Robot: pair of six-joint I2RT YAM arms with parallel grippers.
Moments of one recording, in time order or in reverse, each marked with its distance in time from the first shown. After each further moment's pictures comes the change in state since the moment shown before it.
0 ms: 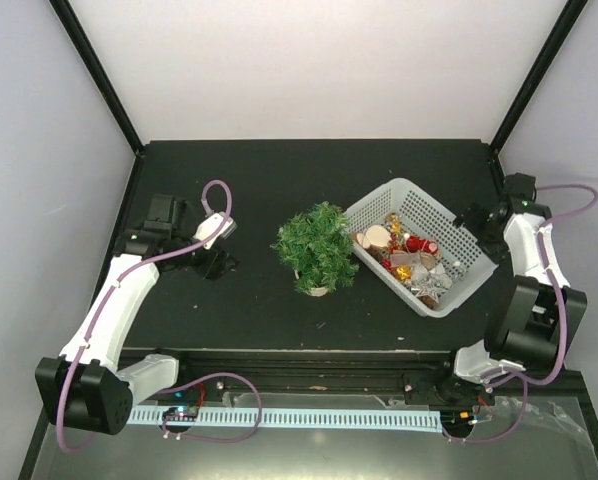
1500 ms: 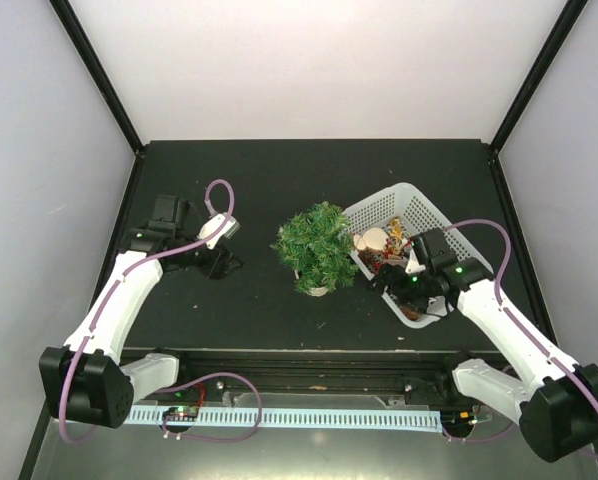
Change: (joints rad) left arm 0.000 0.034 -0.032 0.050 0.063 -0.002; right arm 0.702 -0.514 -0.475 0.012 -0.304 0.215
